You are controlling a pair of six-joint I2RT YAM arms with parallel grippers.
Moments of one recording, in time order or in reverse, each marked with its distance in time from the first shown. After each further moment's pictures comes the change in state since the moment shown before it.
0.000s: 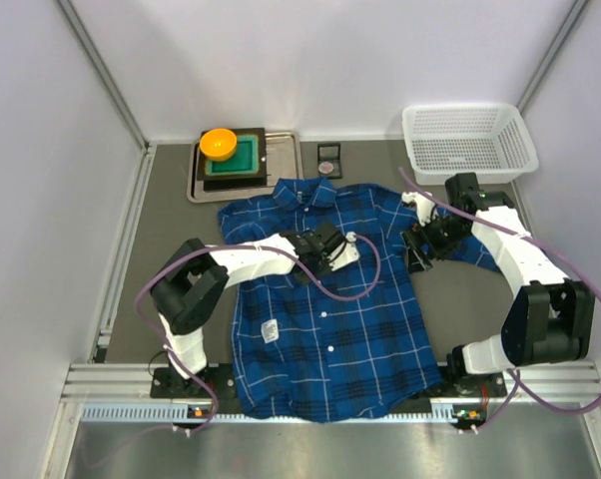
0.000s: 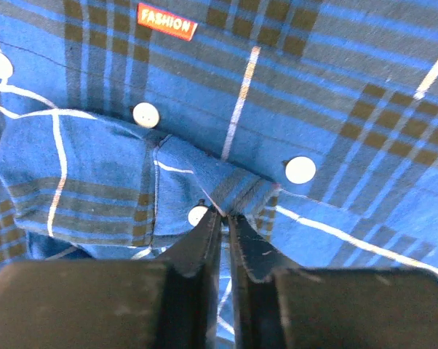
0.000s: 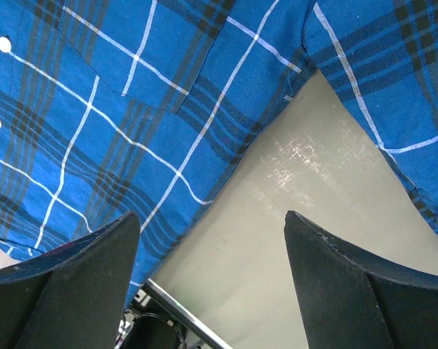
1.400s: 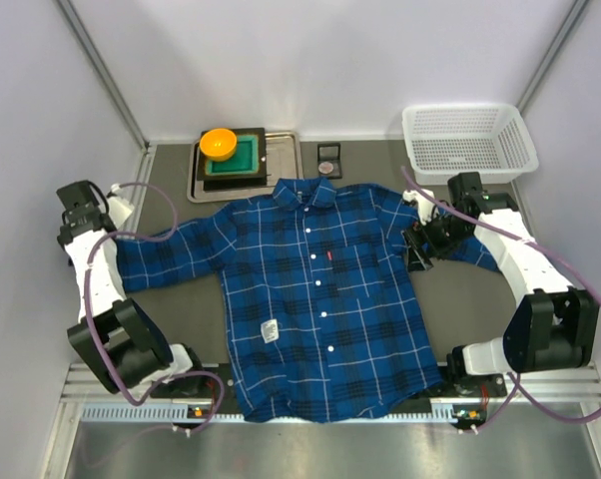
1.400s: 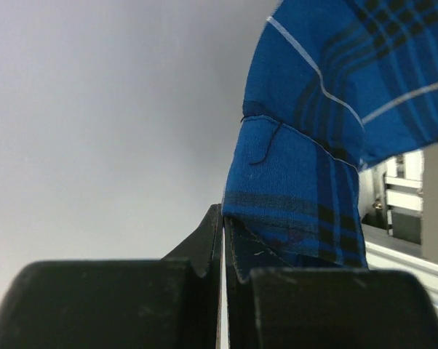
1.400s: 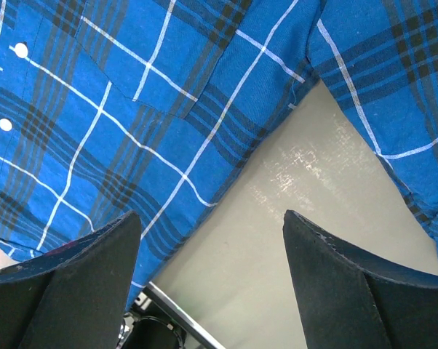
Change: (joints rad) left arm 1.411 -0.497 -0.034 -0.122 -0.164 0.769; right arm 0.000 -0.037 0.000 0.002 -0.026 -0.010
